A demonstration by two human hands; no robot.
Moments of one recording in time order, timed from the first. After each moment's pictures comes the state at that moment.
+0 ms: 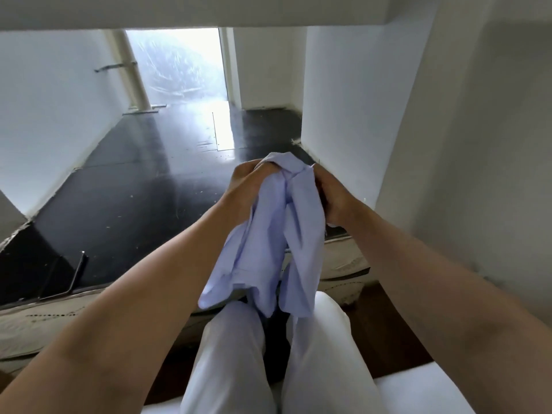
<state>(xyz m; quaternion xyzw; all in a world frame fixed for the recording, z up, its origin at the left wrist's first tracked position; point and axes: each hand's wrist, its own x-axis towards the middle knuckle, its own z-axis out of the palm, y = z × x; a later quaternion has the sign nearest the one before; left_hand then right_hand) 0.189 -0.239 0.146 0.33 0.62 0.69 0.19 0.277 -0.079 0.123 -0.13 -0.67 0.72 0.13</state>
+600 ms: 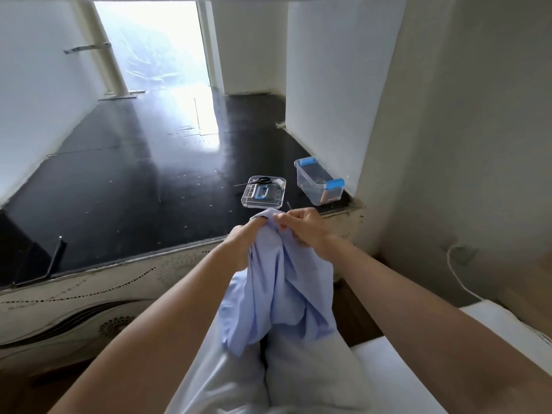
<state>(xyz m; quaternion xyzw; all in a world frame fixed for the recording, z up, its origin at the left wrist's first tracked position) 0.244 -0.247 0.021 0.05 0.70 0.61 0.36 0.337 -0.120 0.038 -0.21 -0.77 0.60 0.10</state>
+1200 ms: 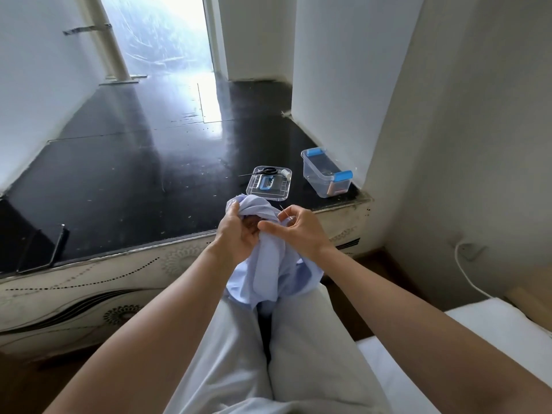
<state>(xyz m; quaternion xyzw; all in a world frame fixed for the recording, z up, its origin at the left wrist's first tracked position) 0.222 -0.253 0.011 -0.04 0.49 0.80 0.35 0.322 -0.142 0.010 -0.21 -0.82 0.51 0.14</state>
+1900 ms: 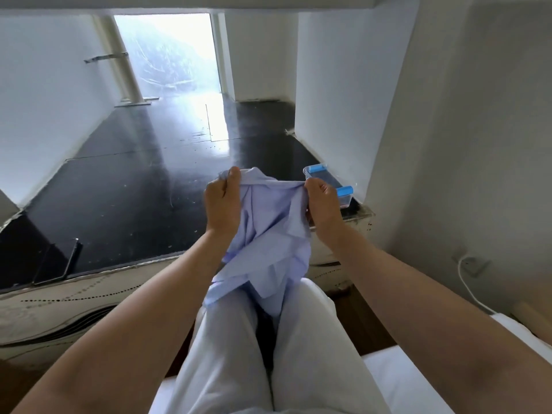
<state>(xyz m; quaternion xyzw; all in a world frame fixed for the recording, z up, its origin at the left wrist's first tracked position) 0.224 -0.263 0.088 0.22 0.72 0.65 -0.10 0.307 -0.115 0.069 -0.25 -0.65 0.65 0.31</state>
